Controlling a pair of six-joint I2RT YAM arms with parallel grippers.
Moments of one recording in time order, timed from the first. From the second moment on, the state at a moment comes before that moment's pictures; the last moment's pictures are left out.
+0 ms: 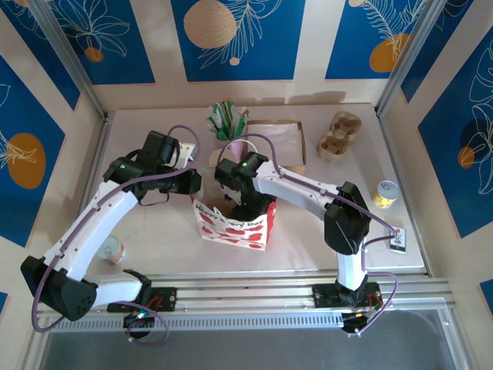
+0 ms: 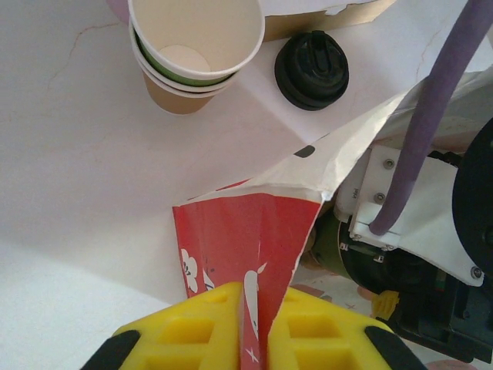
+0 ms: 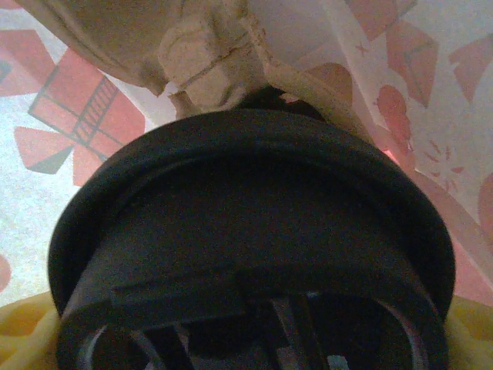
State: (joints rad) left arm -0.47 1.24 1.30 -1.01 0.24 -0.25; right arm 0.93 1.90 1.67 -1.43 -0.04 0.14
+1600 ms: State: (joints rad) left arm -0.47 1.24 1.30 -1.01 0.24 -0.24; right arm 0.92 1.83 1.56 -1.35 -0.05 0.14
